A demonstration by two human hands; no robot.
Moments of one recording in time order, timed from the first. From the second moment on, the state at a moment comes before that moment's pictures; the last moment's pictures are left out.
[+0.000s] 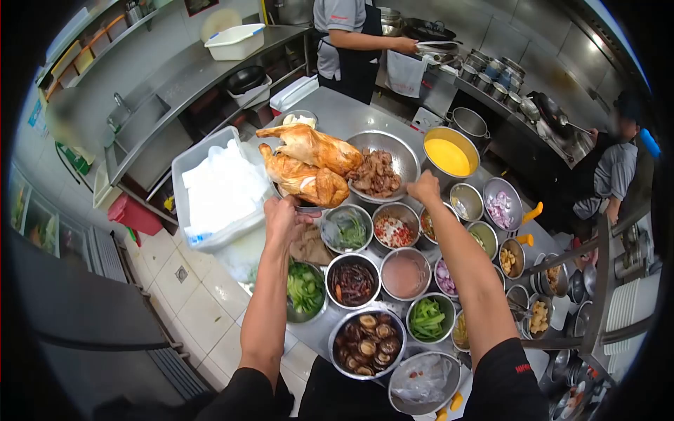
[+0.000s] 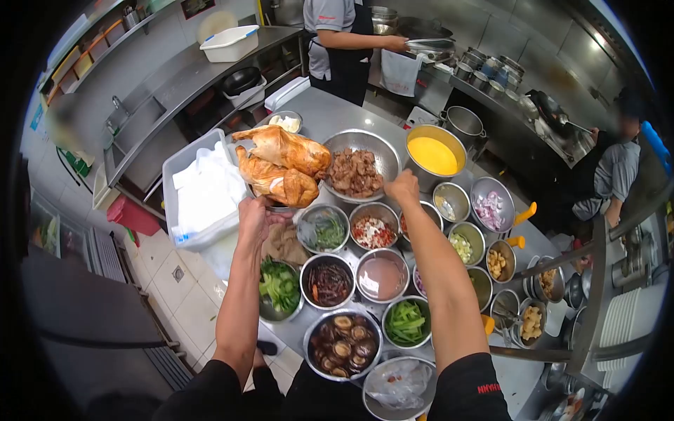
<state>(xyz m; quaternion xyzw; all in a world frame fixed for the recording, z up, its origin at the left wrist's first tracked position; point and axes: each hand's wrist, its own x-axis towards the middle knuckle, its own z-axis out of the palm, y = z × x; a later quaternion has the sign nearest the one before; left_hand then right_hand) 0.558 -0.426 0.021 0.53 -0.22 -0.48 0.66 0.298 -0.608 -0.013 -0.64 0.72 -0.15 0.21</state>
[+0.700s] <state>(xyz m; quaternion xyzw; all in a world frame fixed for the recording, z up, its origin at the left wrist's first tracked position) 0.601 -0.554 -0.080 0.53 -0.13 -0.49 0.68 0.236 -0.569 0.035 -0.53 0.69 -0.32 0.36</state>
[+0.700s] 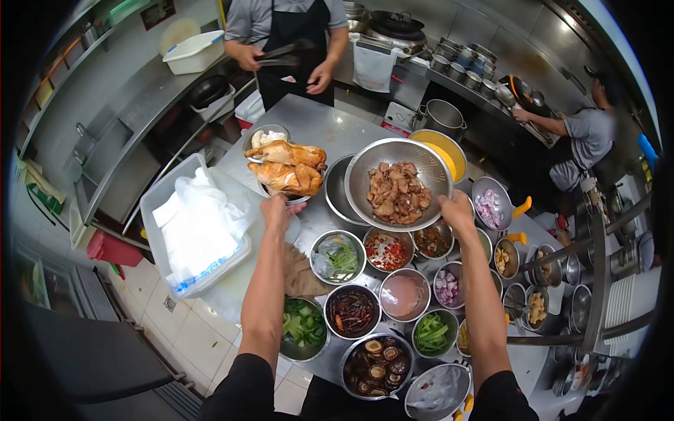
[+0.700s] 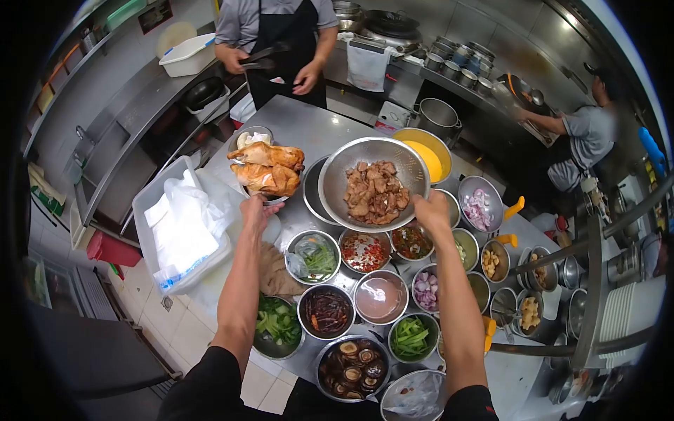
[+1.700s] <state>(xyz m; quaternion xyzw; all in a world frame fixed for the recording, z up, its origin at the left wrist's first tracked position) 0.439 -0.330 0.045 0.51 -0.55 -0.52 0.41 0.139 -0.244 0.071 -0.50 0.61 -0.51 0.34</state>
